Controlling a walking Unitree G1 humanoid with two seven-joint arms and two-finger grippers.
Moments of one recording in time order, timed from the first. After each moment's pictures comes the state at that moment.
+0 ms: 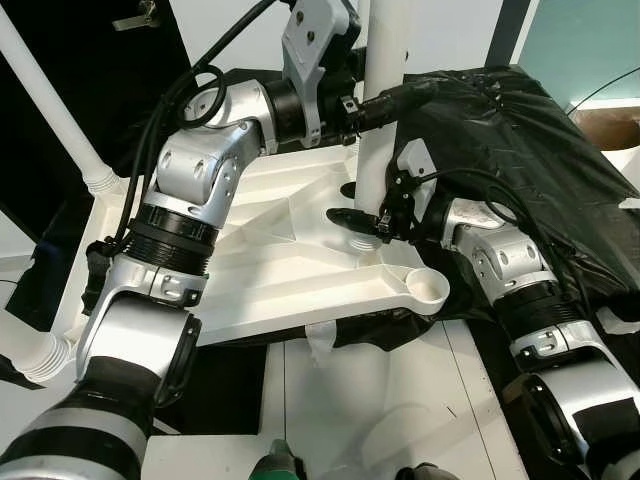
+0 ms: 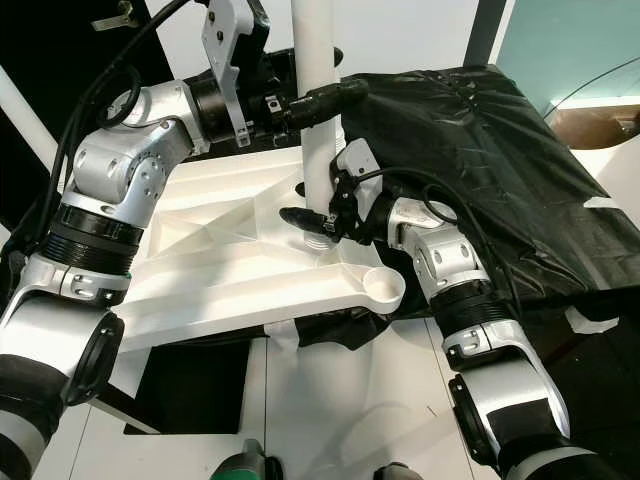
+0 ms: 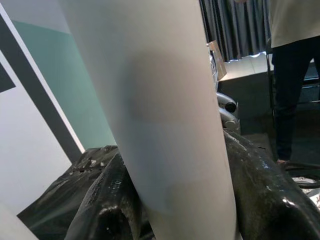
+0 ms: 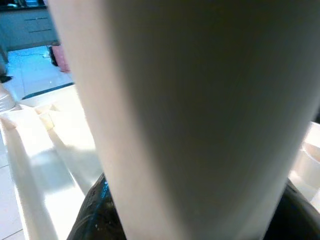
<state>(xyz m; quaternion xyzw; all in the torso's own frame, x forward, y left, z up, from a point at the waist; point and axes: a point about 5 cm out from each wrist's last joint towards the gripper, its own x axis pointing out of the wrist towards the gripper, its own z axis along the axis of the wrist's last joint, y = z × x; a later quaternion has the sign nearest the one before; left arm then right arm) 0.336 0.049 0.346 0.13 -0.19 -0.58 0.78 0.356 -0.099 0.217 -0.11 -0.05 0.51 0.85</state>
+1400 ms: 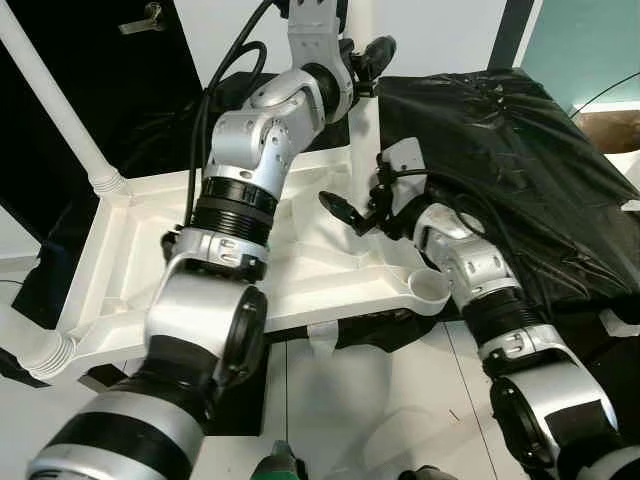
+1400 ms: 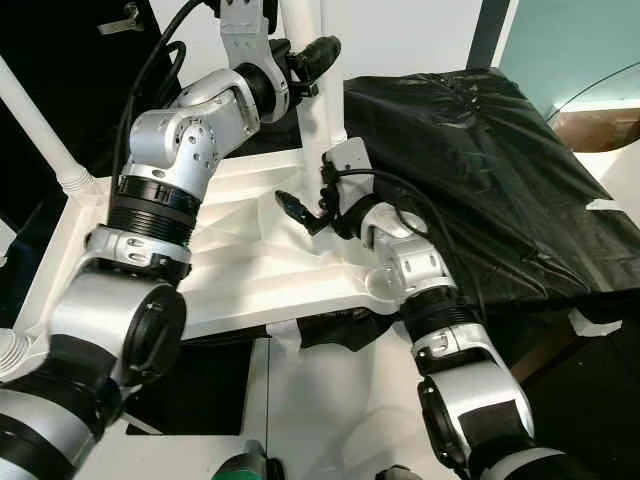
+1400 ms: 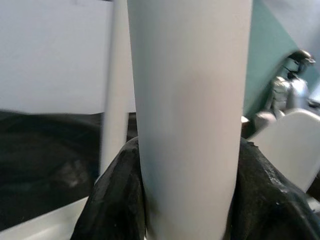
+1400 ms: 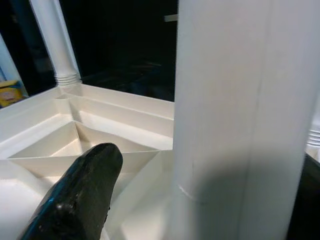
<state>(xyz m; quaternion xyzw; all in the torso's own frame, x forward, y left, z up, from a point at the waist) 0.384 0.031 0.348 -0.12 -0.06 -0.29 0.95 0.372 -0.077 0.208 -0.06 -0.07 0.33 0.94</state>
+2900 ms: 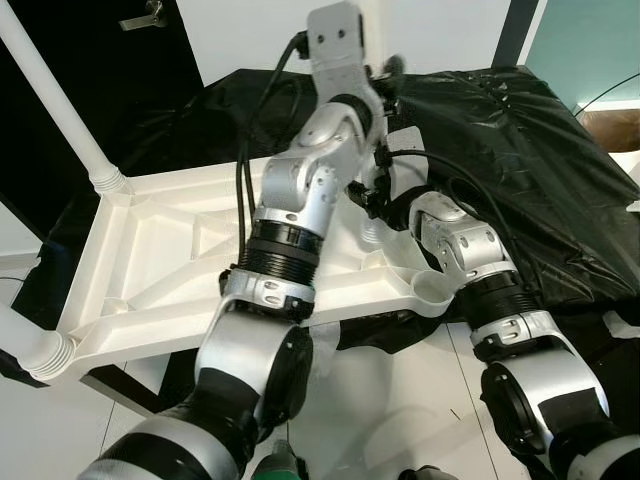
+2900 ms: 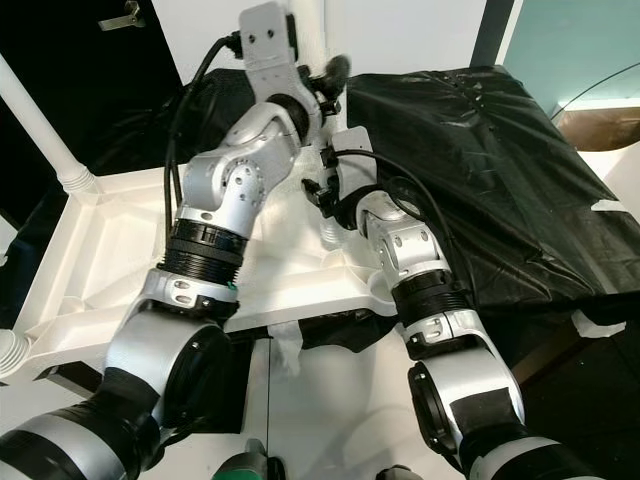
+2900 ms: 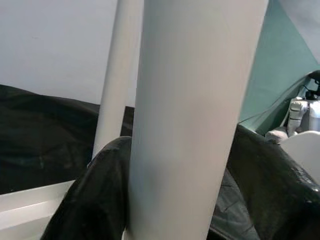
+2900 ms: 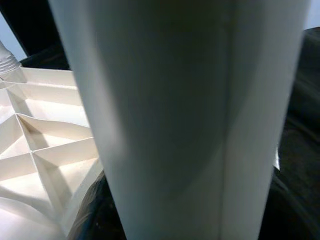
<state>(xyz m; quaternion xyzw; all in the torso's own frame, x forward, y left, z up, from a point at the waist) 0.363 -0.006 0.328 -0.18 -0.07 -0.24 0.95 0.381 -0.081 0.214 -0.05 0.02 0.26 0.96</state>
